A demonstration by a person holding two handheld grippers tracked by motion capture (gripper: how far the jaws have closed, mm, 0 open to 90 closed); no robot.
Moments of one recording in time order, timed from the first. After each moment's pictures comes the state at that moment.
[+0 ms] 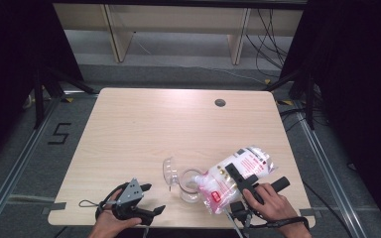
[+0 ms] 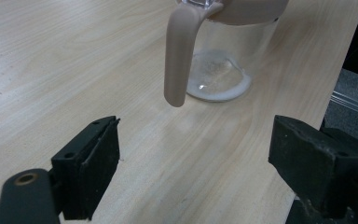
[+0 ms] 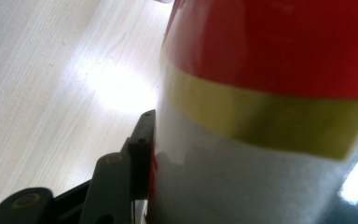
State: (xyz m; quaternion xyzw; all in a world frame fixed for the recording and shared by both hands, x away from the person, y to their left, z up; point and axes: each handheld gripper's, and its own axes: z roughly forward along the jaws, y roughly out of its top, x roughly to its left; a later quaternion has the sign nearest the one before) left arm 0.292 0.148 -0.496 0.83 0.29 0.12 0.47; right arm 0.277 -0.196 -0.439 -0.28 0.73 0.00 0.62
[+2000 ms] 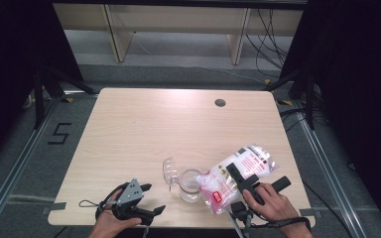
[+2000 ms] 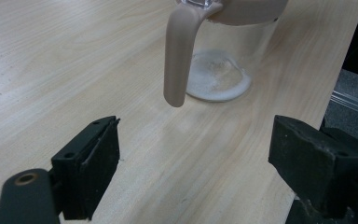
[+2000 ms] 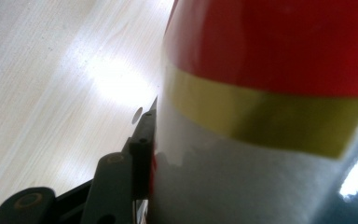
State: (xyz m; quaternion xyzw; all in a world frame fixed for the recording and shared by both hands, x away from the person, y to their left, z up) left arm 0.292 0.149 -0.495 0.83 0.28 0.12 0.47; right arm 0.276 -0.199 -0.442 -0.28 0.73 -0.02 0.62
